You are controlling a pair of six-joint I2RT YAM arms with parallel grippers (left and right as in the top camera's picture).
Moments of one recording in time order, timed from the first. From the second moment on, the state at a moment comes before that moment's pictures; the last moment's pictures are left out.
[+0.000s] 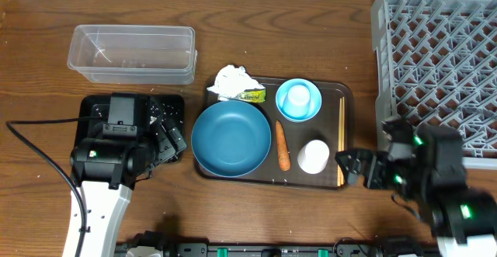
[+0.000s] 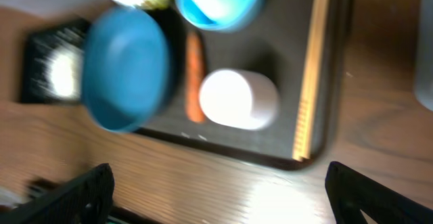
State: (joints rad) left arm -0.08 1.06 1.04 -1.20 -0.05 -0.62; right arm 0.13 0.83 0.90 -1.07 -0.36 0.31
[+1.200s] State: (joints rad) left arm -0.08 1.06 1.04 -1.20 -0.05 -0.62; right arm 0.51 1.53 0.98 -0.84 0.02 0.48
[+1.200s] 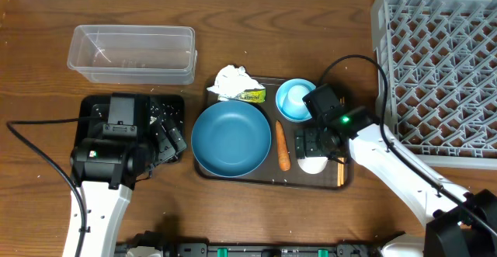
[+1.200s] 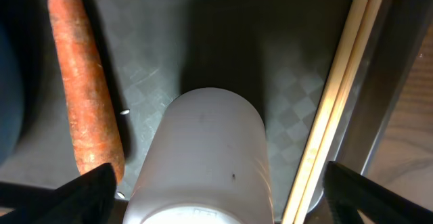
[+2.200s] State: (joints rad) left arm -0.08 1.06 1.04 -1.20 -0.05 -0.62; right arm 0.51 1.53 0.93 -0.86 -0.03 0.56
